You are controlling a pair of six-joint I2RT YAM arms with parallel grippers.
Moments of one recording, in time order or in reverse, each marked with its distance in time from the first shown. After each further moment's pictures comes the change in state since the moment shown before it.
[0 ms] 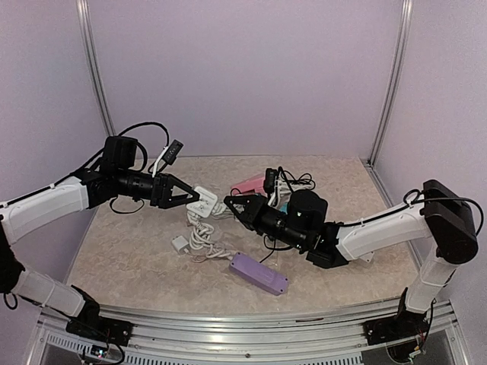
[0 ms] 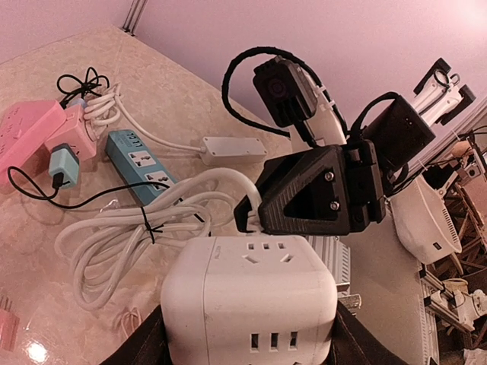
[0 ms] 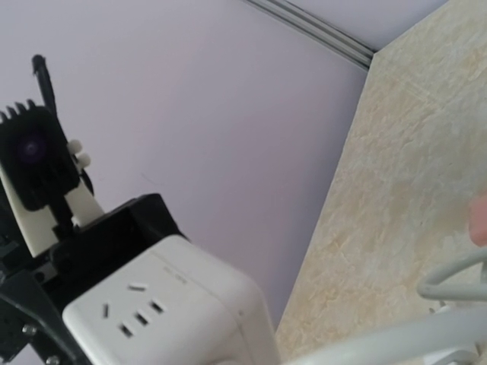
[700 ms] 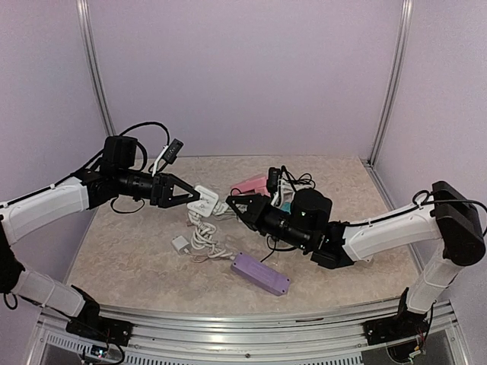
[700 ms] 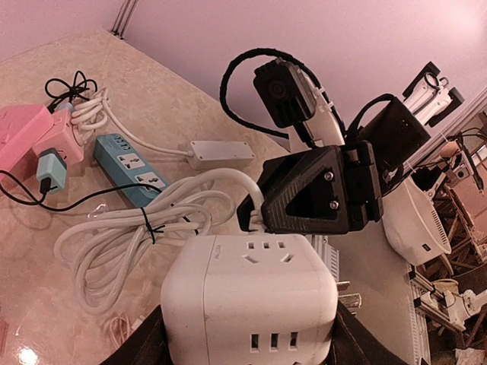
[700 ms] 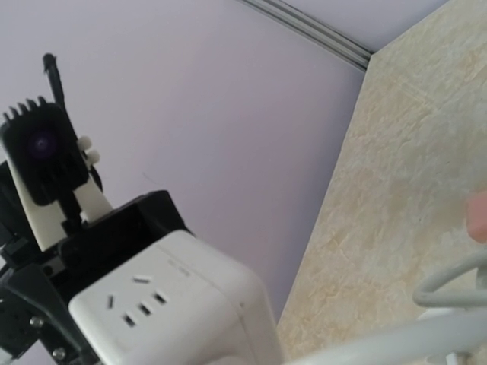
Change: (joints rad) left arm 0.000 0.000 -0.005 0.032 0.031 -0.034; right arm 0.013 -0.056 -0.018 -0.051 0.024 -0.005
